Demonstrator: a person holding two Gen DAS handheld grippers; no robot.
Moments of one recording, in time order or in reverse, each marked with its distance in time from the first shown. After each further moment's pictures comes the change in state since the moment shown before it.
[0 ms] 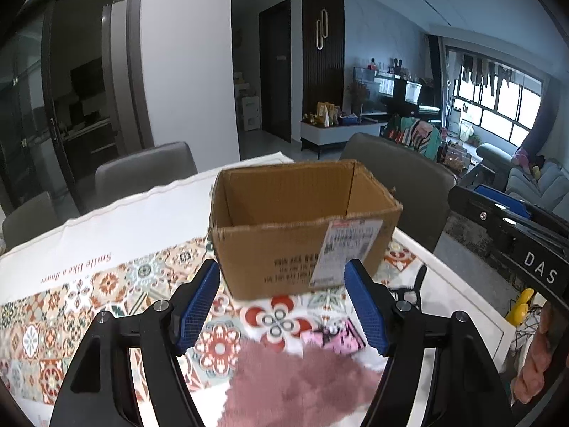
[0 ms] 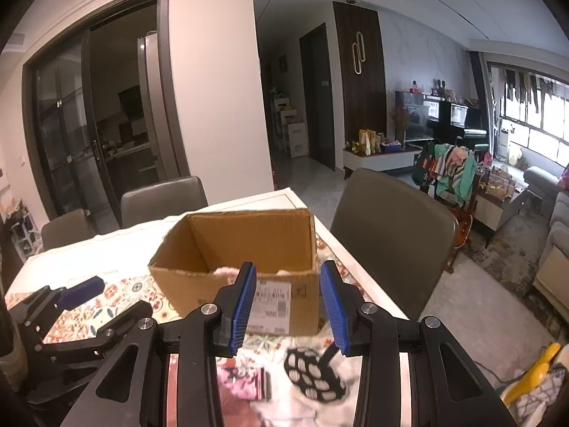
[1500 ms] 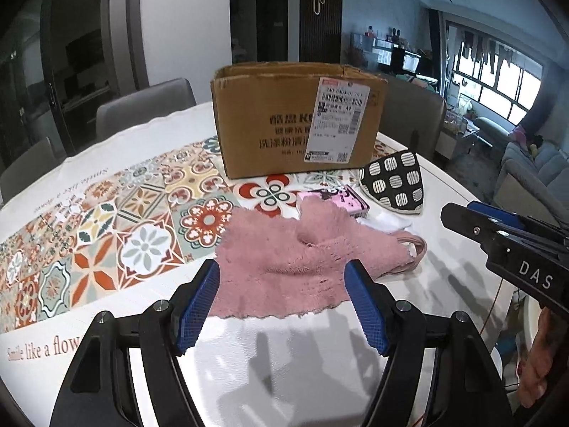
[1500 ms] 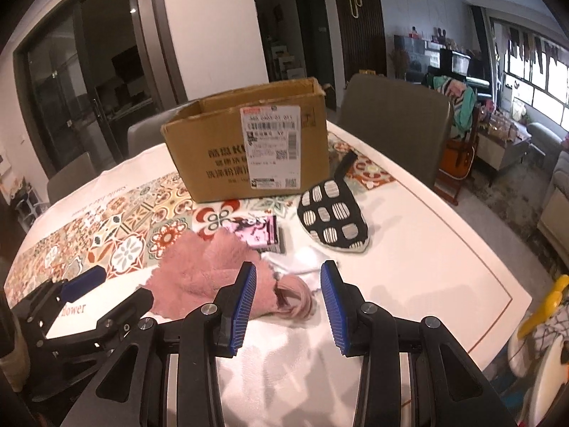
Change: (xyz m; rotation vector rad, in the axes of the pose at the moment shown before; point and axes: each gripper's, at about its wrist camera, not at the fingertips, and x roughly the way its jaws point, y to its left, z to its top) left arm -0.015 -0.001 -0.141 -0.002 0.128 -0.022; right arm -0.029 0.006 -0.150 0.055 0.221 0.020
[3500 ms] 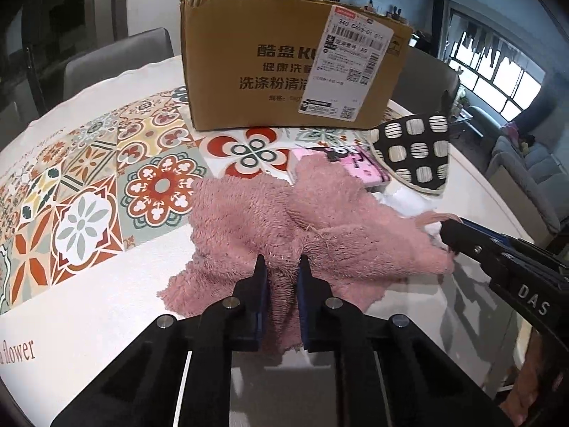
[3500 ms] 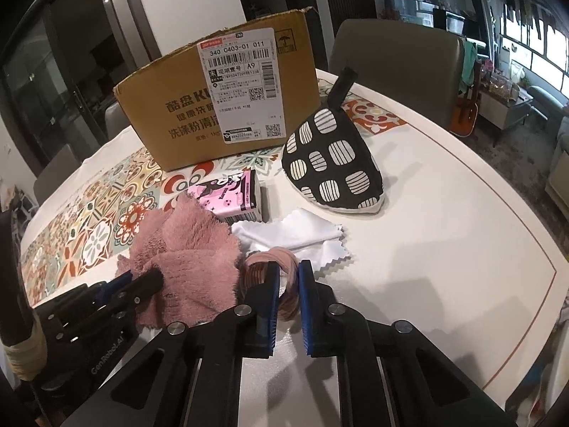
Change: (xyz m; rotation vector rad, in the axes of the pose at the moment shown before) left arm 0.077 0.005 -0.002 -0.050 0.150 -0.106; right arm 0.070 -0.014 -0.015 0.075 0.135 0.004
